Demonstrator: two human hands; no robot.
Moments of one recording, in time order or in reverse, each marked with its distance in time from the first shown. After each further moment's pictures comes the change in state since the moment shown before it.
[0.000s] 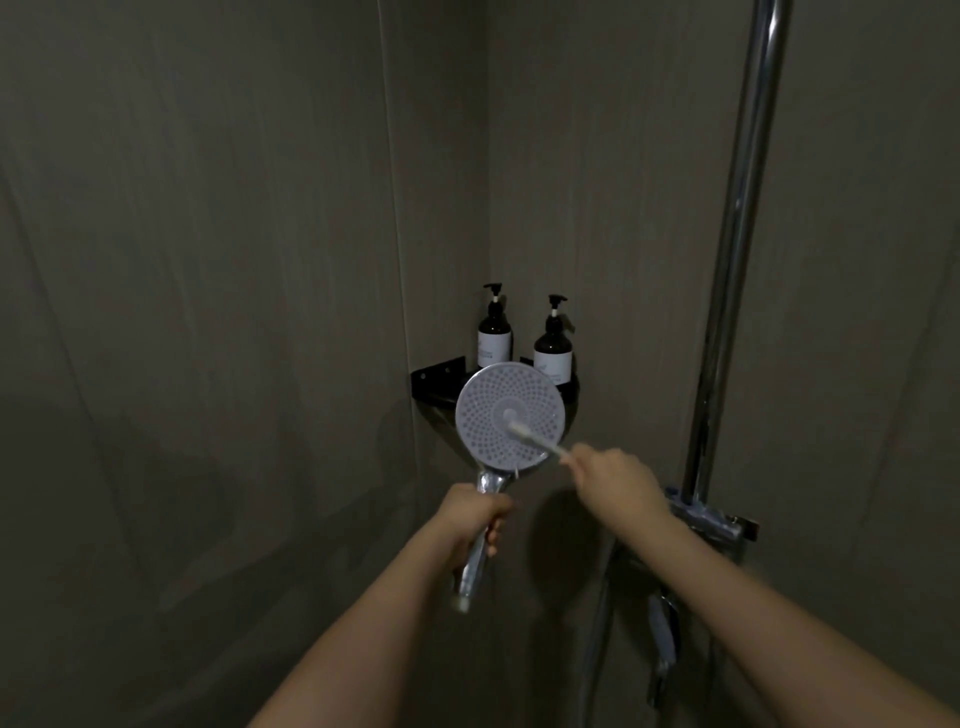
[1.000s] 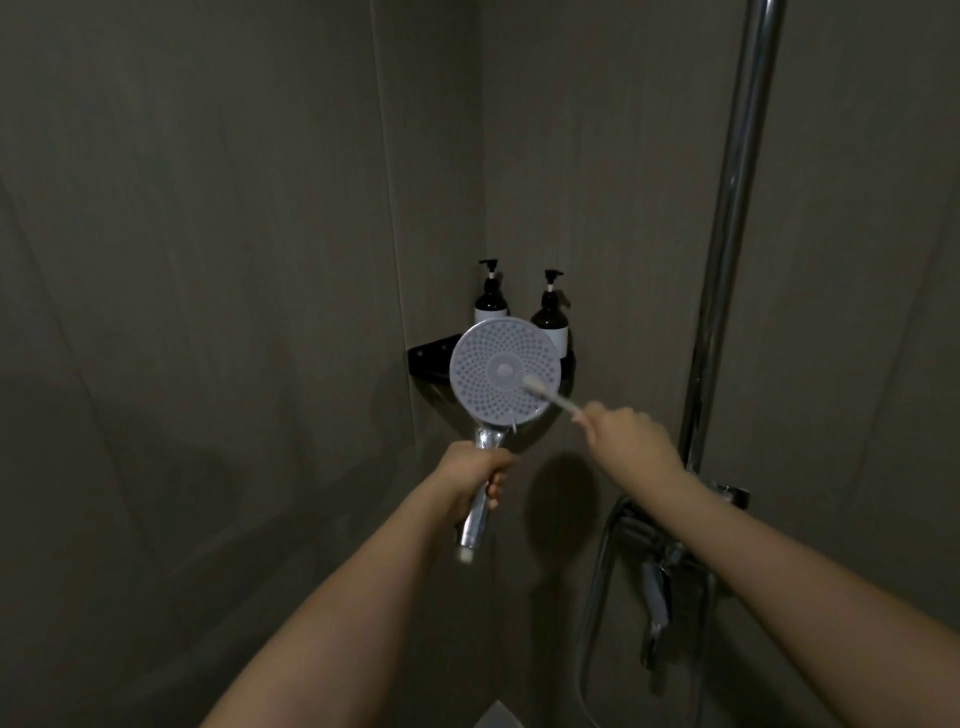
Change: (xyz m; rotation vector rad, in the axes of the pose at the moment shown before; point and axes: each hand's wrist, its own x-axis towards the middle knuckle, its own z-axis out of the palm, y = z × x) left_hand -0.001 0.012 -0.002 -0.046 -0.015 0.020; right_hand 0.003 0.011 -0.017 -0.261 0.047 -0.150
